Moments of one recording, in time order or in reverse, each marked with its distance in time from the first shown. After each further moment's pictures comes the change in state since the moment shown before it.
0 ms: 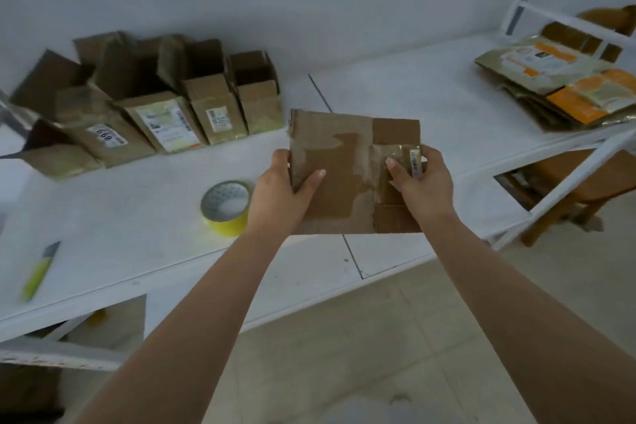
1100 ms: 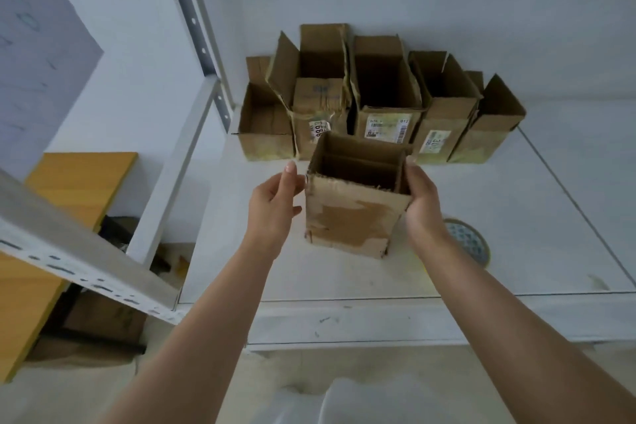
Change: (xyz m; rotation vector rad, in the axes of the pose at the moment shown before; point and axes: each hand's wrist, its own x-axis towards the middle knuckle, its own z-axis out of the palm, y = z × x) left_hand 0.022 -0.243 -0.248 -0.687 0.228 -0.454; right_hand -0.095 -0.131 0.350 0.490 -0.444 0.075
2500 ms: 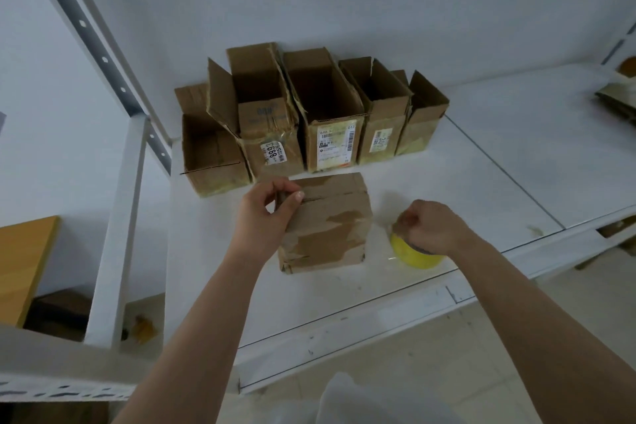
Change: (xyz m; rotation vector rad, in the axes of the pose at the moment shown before) left_hand 0.034 0.007 0.004 0.231 -0.296 0.357; right_hand -0.024 -0.020 -0.071 -1.356 -0.066 0.255
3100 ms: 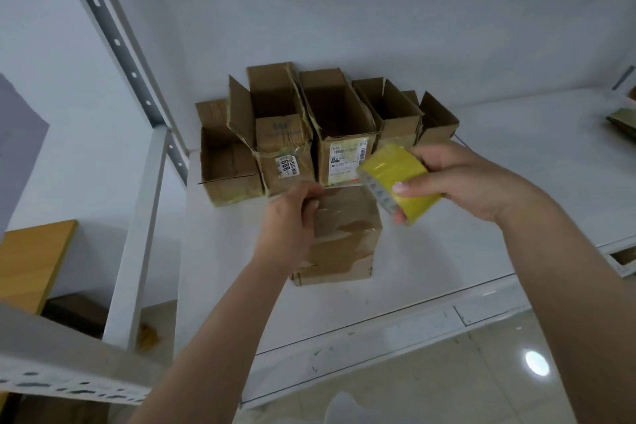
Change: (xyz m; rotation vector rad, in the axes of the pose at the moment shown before) left_hand -0.003 0.028 0.007 0.445 -0.022 0.233; right_hand -0.041 -0.066 -0.104 0.717 -0.275 -0.494
